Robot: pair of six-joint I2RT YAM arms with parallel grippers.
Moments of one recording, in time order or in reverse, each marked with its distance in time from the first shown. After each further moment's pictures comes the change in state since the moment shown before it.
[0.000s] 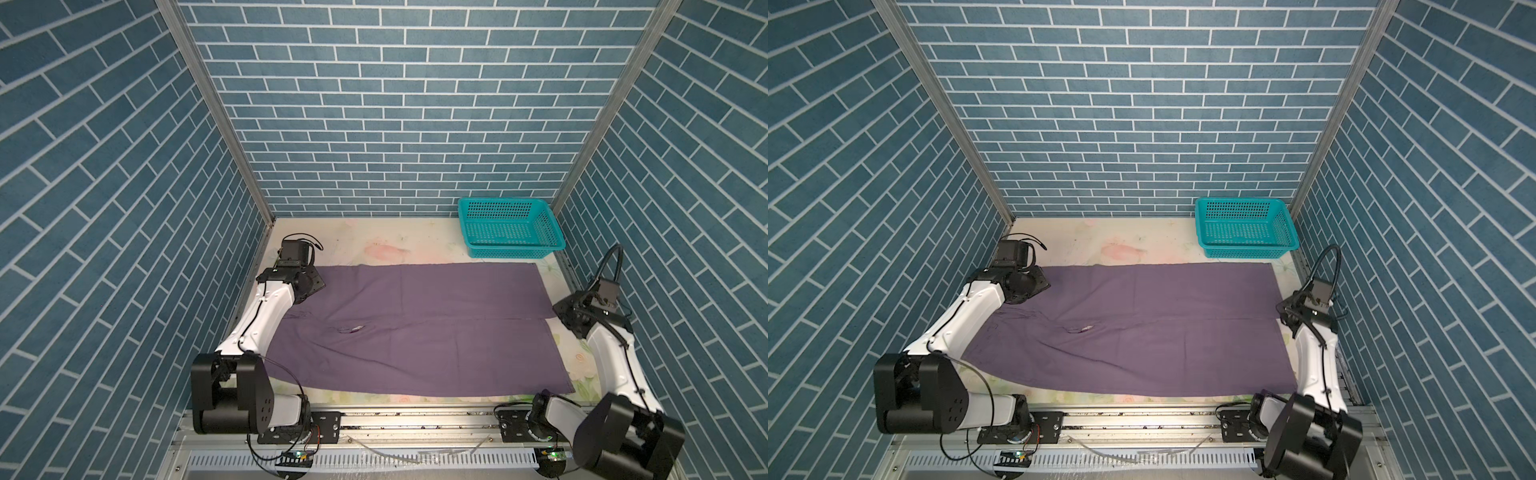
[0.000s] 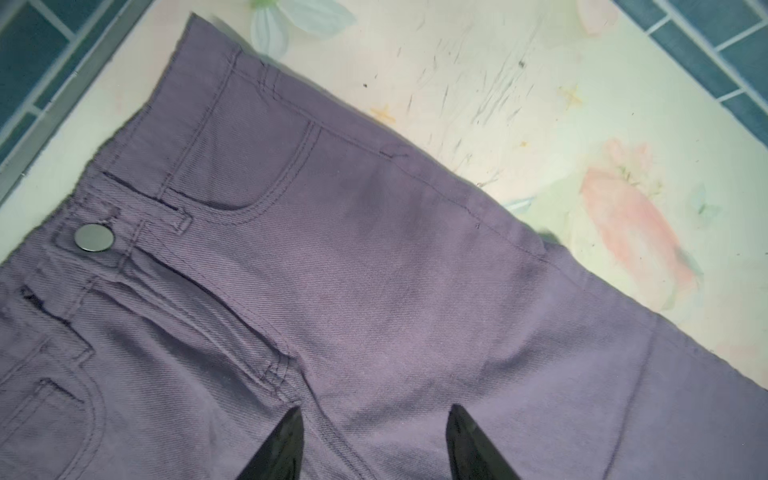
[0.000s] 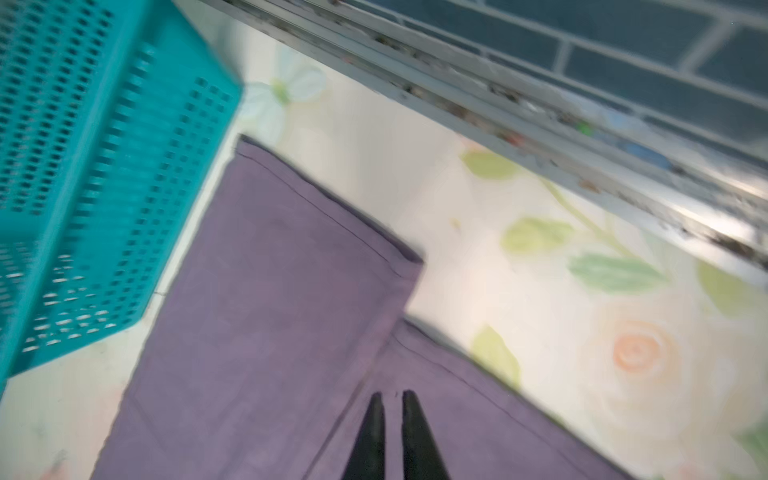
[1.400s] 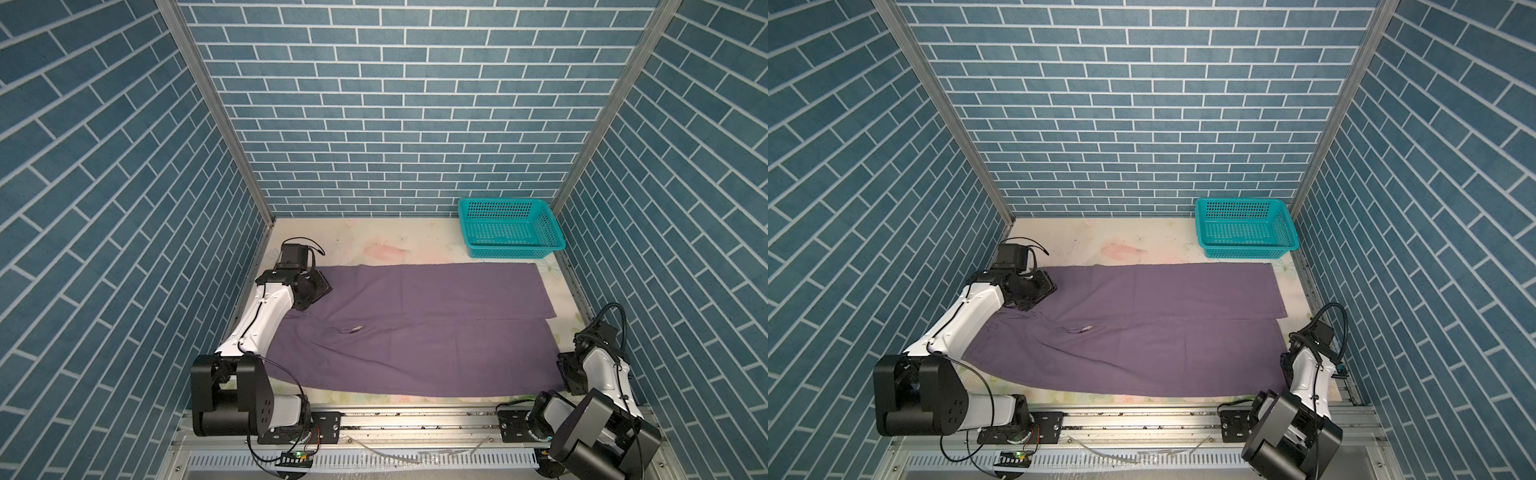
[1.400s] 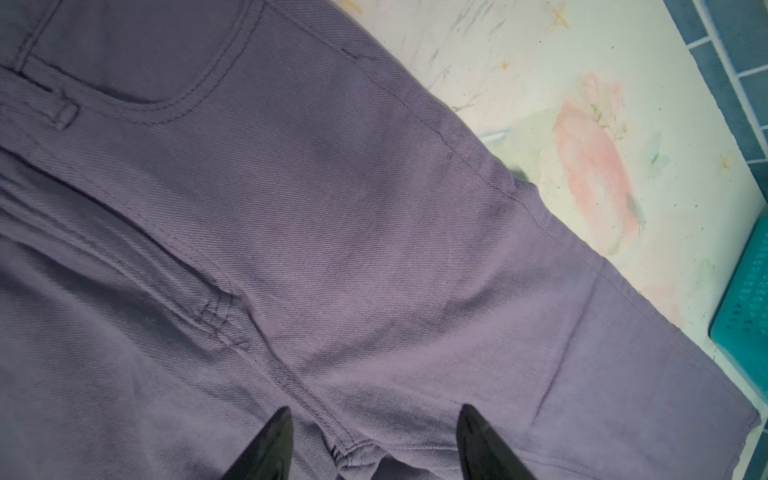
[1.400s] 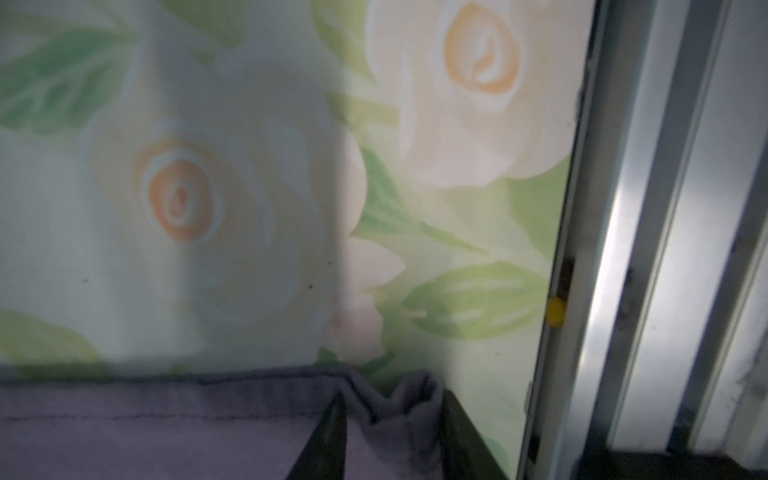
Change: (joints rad) left arm 0.023 0.006 -0.026 -0.055 0.193 -0.073; right arm -0.246 0.018 -0.218 -0.157 0.119 0.165
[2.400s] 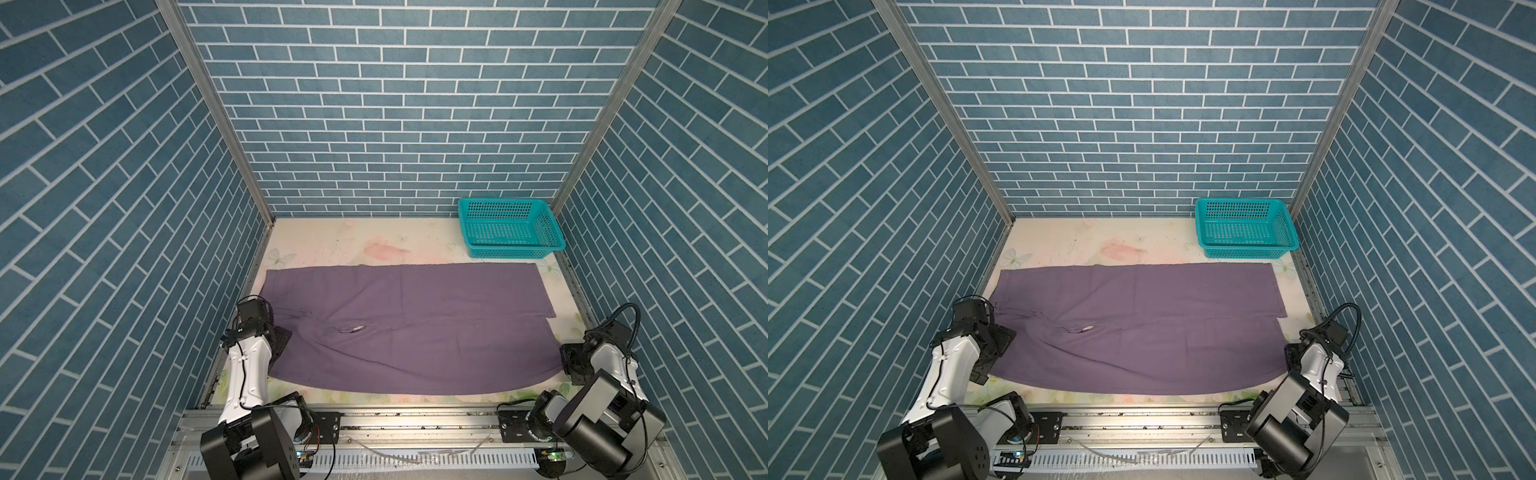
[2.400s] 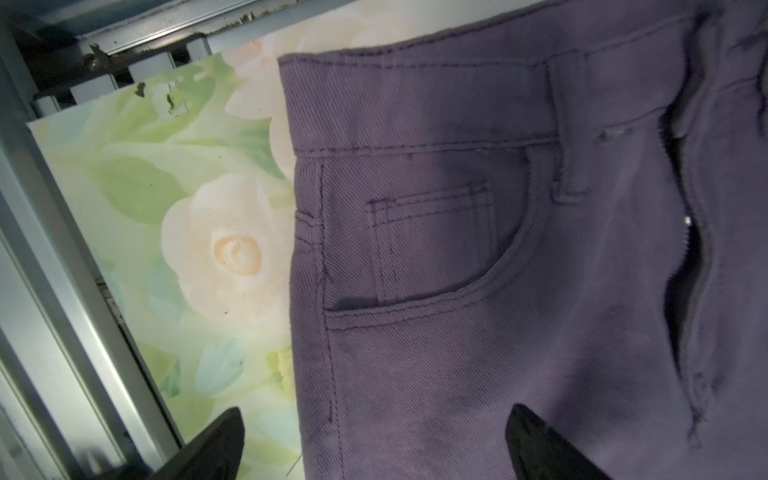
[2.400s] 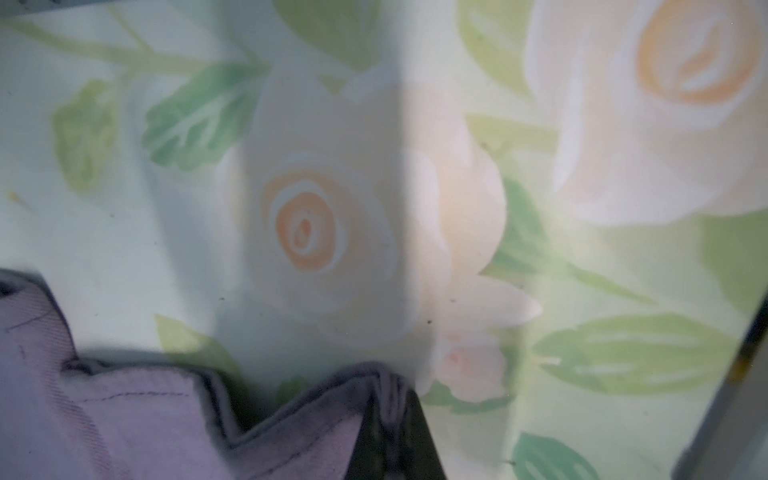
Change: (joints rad) left arm 0.420 -0.327 -0.426 -0.107 -0.280 -0.166; right arm -0.113 0.111 0.042 0.128 -0.236 -0.021
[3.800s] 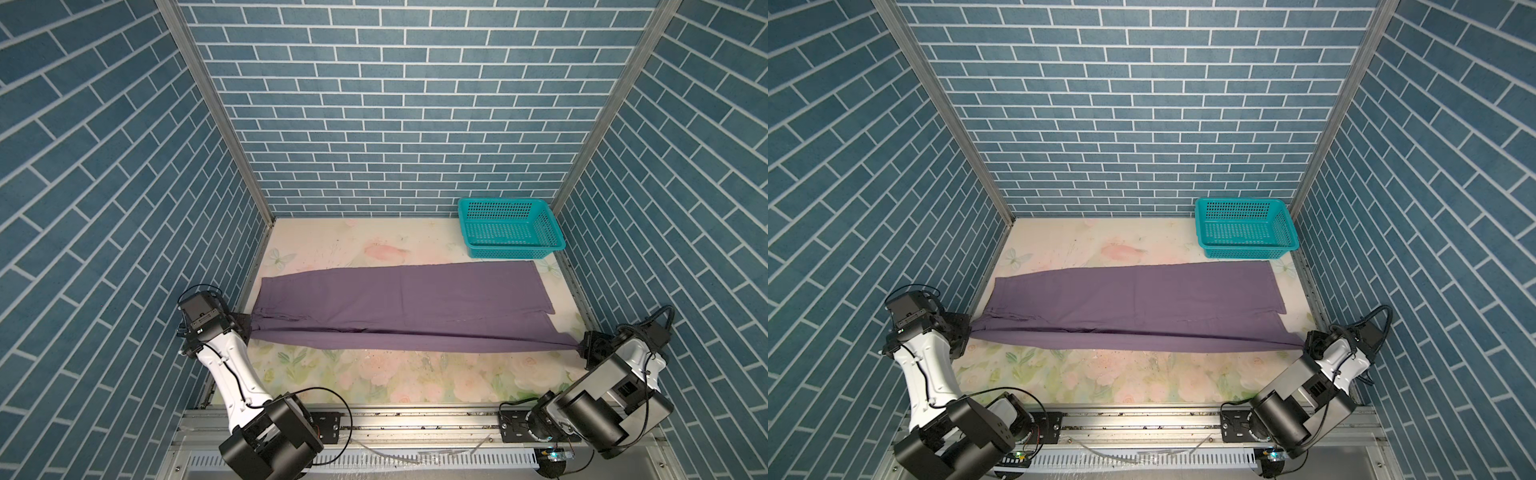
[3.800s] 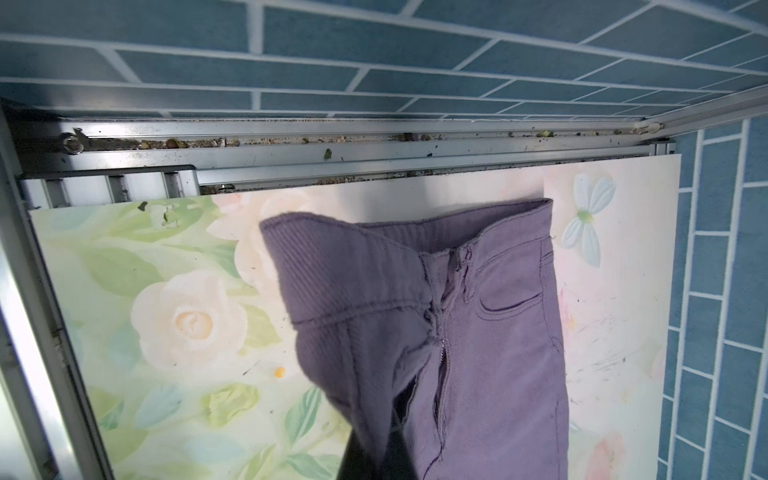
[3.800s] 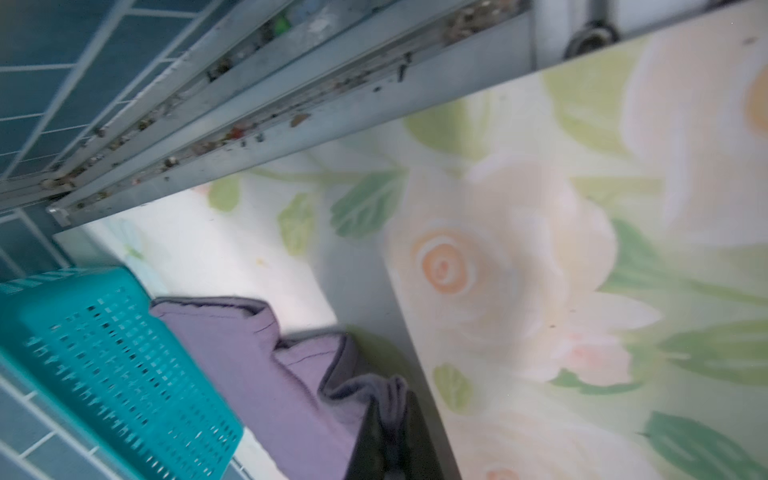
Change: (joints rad) left arm 0.335 -0.011 0.276 -0.037 0.273 0.037; right arm -0.198 0.080 0.187 -0.014 -0.309 0.130
